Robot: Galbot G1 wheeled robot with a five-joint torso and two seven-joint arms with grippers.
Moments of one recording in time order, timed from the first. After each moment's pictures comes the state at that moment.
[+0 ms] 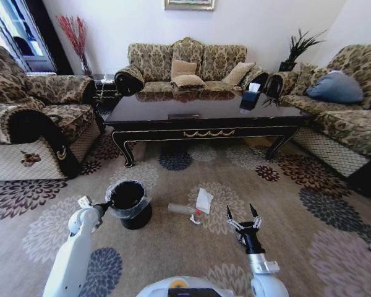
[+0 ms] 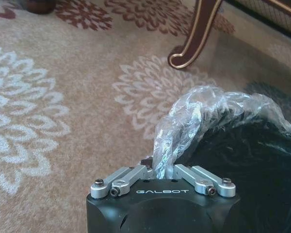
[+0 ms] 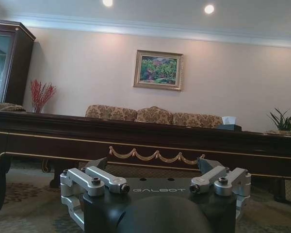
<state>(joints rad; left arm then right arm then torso) 1.12 -1.23 -0.74 -1.63 -0.94 0.73 -0.37 -1.67 1.35 0.60 1.82 0.16 0.64 -0.05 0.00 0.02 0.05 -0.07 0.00</state>
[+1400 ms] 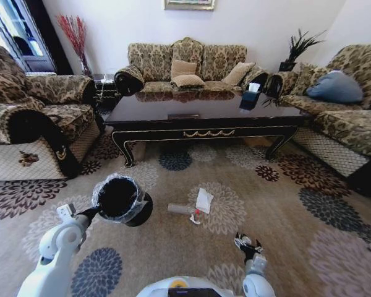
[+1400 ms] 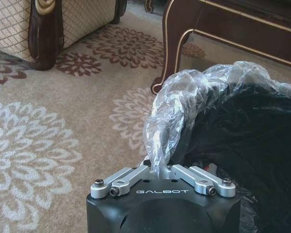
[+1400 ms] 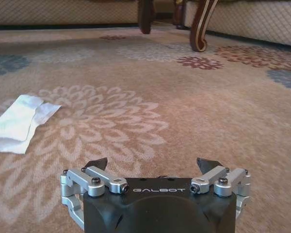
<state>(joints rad) 1.43 -1.20 -0.86 -2.07 -0.92 0.74 -0.36 -1.46 1.29 0.47 1.37 0.41 0.19 0.30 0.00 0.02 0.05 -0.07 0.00</state>
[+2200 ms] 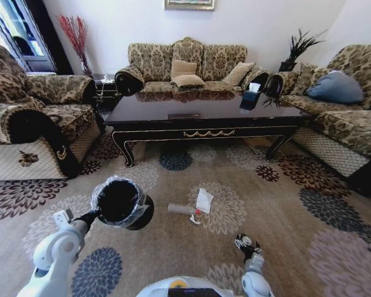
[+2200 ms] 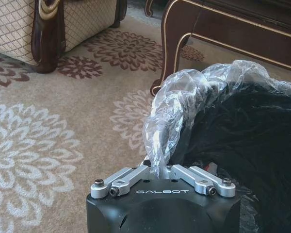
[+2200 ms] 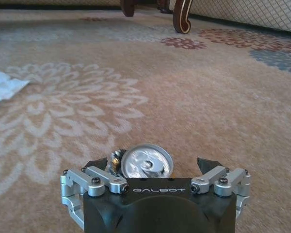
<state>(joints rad) 1.47 -1.22 -0.88 -2.13 -0.91 0.74 -0.36 -1.40 1.31 0.51 1.20 0.43 0.23 0.29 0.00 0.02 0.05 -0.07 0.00</state>
